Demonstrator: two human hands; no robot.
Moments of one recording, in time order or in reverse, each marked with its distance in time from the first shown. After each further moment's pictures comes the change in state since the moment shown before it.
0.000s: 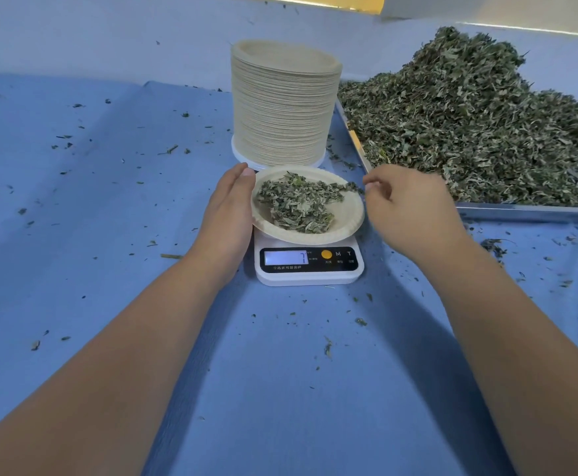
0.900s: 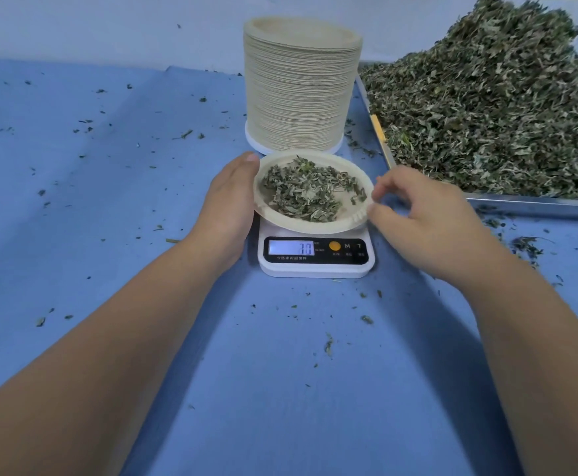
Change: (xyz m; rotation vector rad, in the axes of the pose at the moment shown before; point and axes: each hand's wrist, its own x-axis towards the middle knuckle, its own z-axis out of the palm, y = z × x) left_hand -0.002 0.005 0.002 -0.069 0.018 -0.053; right_hand -0.022 0.010 -0.006 0.245 -0.286 -0.011
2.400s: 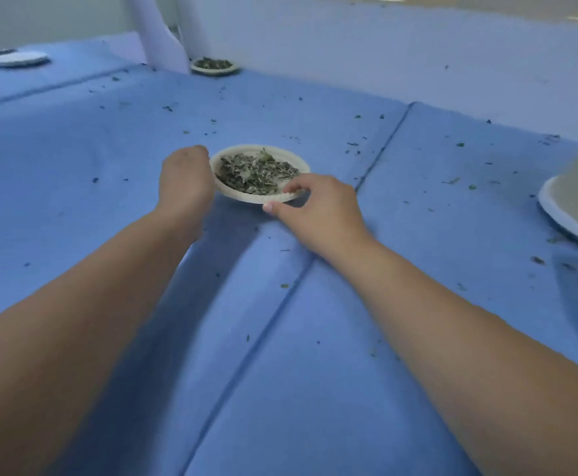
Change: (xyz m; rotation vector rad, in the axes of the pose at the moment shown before) left_hand -0.013 0.077 -0.405 0.150 0.847 -0.013; right_hand 0.087 -0.344 0.307 0.335 -0.222 -0.392
